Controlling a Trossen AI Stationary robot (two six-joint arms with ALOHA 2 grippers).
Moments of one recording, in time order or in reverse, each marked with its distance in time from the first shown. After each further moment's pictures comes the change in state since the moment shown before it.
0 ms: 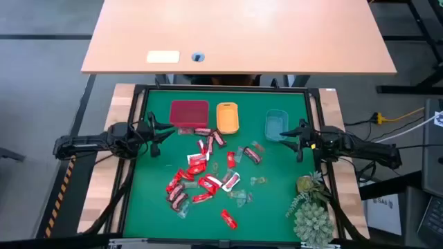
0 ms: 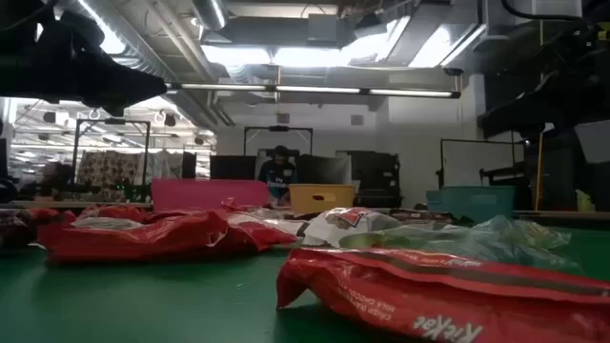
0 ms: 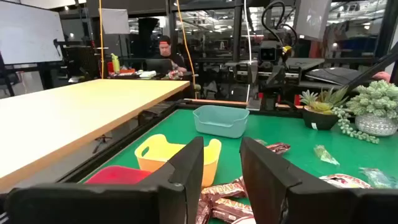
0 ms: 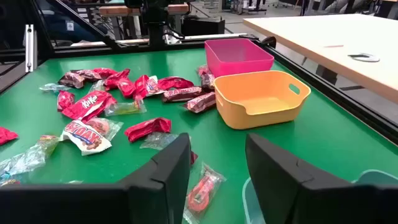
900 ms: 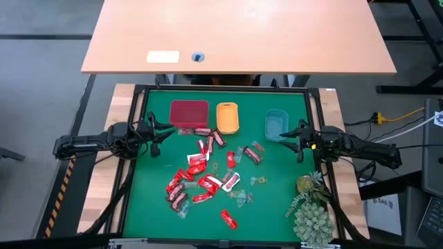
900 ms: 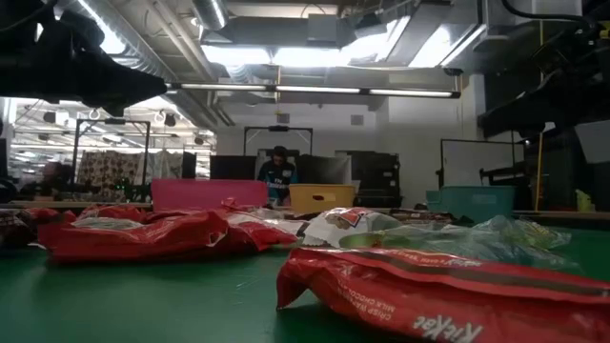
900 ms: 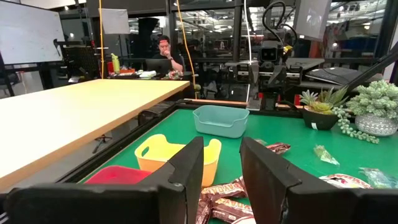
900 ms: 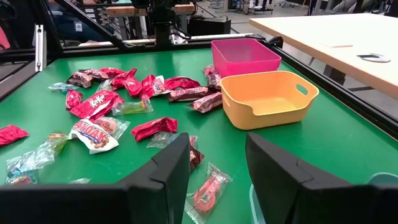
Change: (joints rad) left arm 0.000 0.000 0.000 0.000 0.000 0.000; right arm 0.000 0.000 0.000 0.001 -0.026 0.000
